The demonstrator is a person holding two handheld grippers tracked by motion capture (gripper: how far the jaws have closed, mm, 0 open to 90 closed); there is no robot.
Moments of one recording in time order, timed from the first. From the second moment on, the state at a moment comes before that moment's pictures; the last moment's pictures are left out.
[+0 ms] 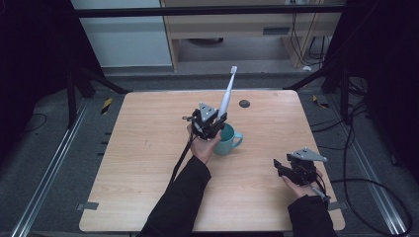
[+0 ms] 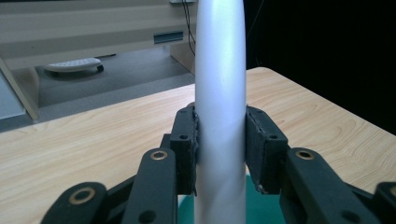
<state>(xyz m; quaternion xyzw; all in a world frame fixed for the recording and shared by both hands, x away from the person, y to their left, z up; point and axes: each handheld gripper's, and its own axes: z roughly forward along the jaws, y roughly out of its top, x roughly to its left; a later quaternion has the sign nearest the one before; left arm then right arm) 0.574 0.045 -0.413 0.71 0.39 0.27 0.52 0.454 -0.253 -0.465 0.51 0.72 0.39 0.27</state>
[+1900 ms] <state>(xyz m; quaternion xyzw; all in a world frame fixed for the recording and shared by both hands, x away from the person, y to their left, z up) 0.559 0.035 -0.462 0.71 0.41 0.28 0.50 0.454 -0.252 -0.465 0.50 0.73 0.38 0.26</state>
